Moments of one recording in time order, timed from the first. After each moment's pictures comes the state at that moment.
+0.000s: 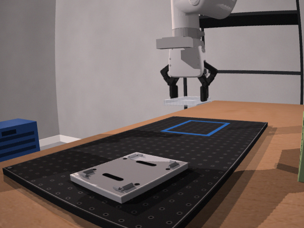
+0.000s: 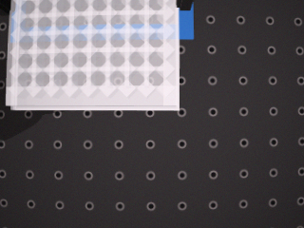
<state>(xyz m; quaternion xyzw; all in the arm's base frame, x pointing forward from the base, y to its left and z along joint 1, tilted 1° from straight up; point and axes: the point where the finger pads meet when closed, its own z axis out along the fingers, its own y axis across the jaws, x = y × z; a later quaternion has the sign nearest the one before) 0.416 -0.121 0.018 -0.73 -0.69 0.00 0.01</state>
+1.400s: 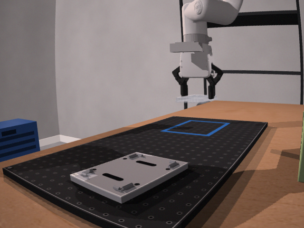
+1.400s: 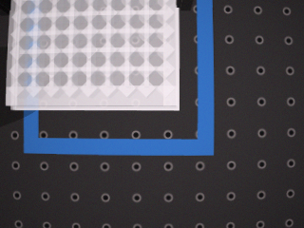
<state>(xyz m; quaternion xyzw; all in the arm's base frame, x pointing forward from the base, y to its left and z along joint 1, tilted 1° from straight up) 0.425 -0.214 0.016 -0.73 -0.69 0.00 0.01</state>
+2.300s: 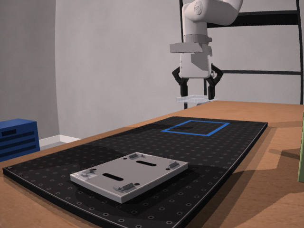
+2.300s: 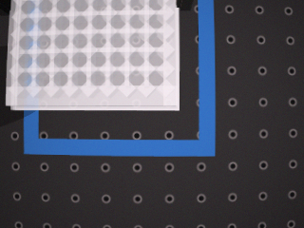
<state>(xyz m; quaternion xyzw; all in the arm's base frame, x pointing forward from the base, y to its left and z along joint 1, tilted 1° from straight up) 0.426 -0.215 0.014 -0.73 -0.69 0.00 0.00</state>
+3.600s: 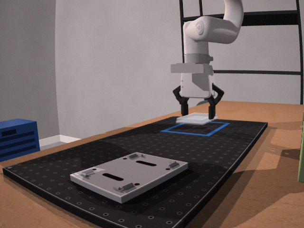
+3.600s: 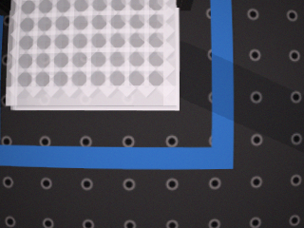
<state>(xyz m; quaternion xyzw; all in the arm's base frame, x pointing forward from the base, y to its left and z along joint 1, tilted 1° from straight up) 0.424 -0.215 -0.044 -0.73 -0.69 0.00 0.01</state>
